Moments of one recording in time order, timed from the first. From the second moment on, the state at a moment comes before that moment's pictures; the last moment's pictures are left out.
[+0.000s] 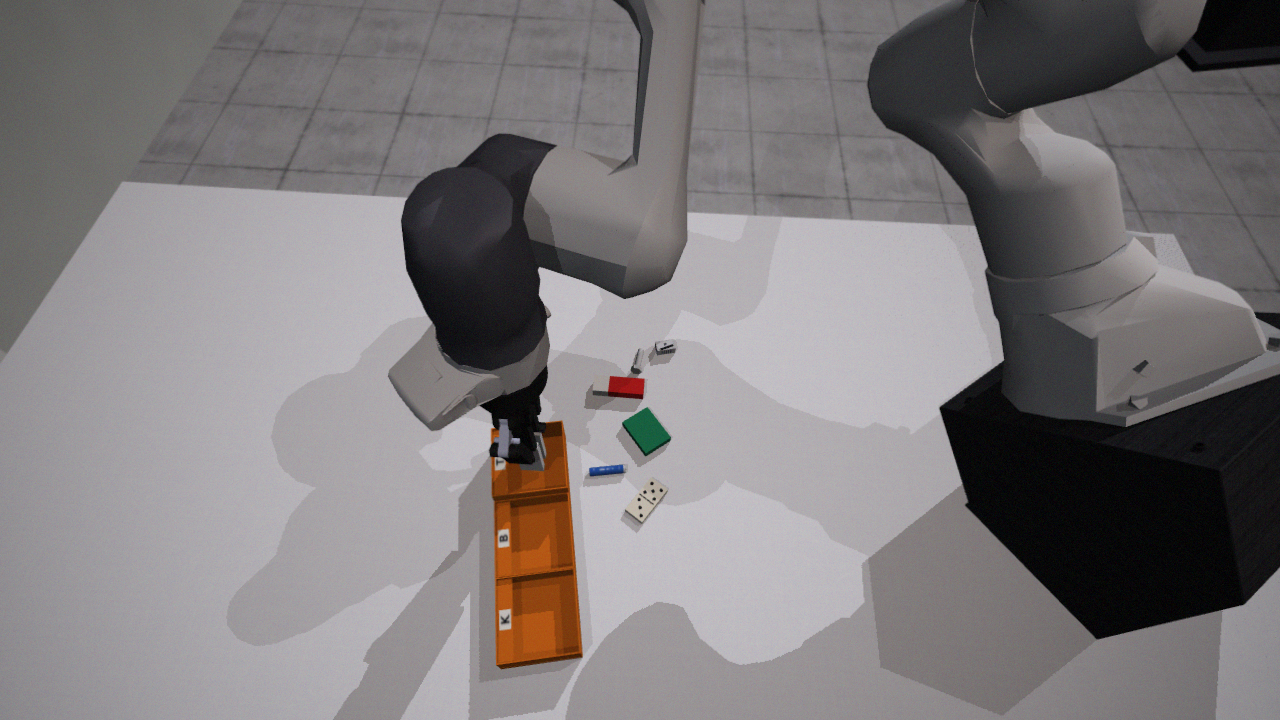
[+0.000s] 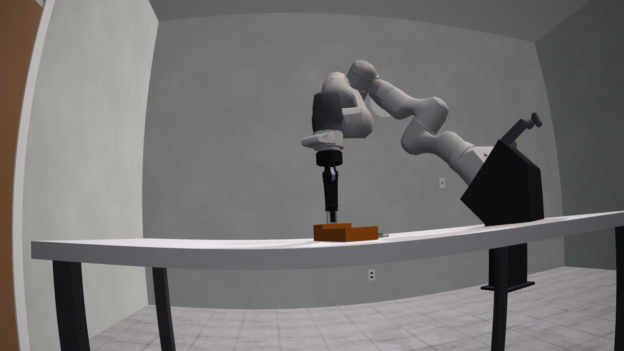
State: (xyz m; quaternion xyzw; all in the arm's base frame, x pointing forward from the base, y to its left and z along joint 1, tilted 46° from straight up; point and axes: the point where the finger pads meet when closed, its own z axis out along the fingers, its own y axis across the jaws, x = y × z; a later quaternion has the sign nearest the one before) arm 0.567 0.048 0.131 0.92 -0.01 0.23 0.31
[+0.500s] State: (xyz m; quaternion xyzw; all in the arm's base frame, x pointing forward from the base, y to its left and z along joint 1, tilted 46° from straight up) arm 0.568 0.048 0.131 0.92 -0.01 0.23 0.31
